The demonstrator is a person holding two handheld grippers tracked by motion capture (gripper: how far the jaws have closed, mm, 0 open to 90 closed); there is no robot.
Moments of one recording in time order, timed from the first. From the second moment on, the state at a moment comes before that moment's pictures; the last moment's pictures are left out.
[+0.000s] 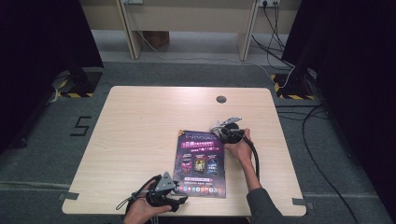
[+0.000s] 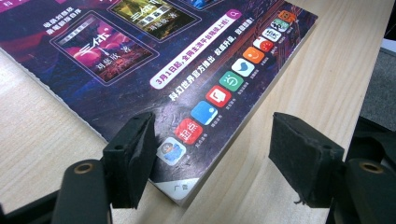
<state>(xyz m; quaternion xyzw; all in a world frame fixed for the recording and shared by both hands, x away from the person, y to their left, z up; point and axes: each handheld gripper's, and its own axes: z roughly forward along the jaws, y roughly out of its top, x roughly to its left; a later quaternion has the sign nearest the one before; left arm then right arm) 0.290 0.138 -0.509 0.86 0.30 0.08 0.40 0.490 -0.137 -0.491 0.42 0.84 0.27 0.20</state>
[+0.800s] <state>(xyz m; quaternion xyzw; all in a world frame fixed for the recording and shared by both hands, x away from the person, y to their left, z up) 0.289 0.138 -0.509 0.87 0.29 0.09 0.40 0.487 -0.131 -0.492 0.39 0.85 0.27 0.21</state>
